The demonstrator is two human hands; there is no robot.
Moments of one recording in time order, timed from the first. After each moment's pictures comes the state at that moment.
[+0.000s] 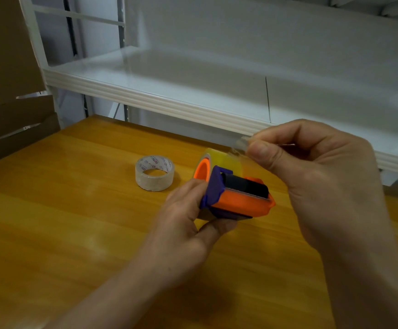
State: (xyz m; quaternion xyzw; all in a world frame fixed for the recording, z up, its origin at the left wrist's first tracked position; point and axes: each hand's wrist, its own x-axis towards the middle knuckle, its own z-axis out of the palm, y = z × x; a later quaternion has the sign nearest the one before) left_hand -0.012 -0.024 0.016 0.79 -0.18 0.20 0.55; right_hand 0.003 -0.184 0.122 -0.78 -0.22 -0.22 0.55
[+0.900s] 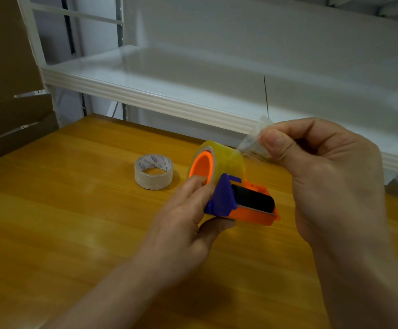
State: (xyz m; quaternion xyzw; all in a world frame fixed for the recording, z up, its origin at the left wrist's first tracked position) left_hand -0.009 -0.022 0.012 0.81 -0.22 0.24 0.48; right_hand 0.007 -0.182 0.118 -0.75 -0.16 -0.26 0.58
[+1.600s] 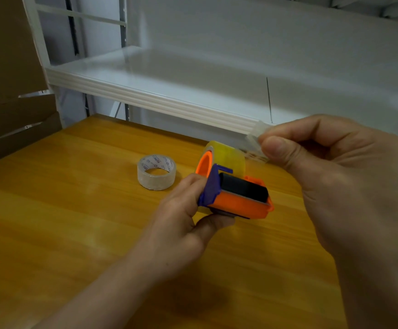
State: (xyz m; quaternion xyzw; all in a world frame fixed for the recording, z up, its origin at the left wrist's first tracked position) left_hand -0.008 -0.015 0.017 0.77 -0.22 0.21 0.56; right_hand -0.010 -0.186 0.129 -0.79 -0.22 -0.27 0.51
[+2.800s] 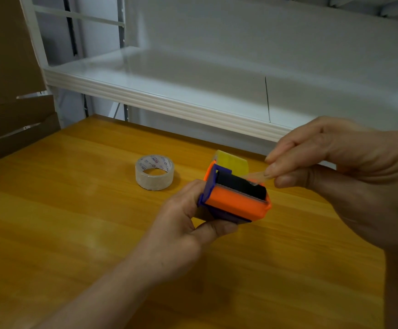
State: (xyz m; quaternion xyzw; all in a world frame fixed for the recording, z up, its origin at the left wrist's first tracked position) left_hand -0.017 -0.022 0.024 0.72 -0.21 0.13 0.65; right_hand 0.010 -0.224 0.142 -0.78 -0.48 -0.23 0.33
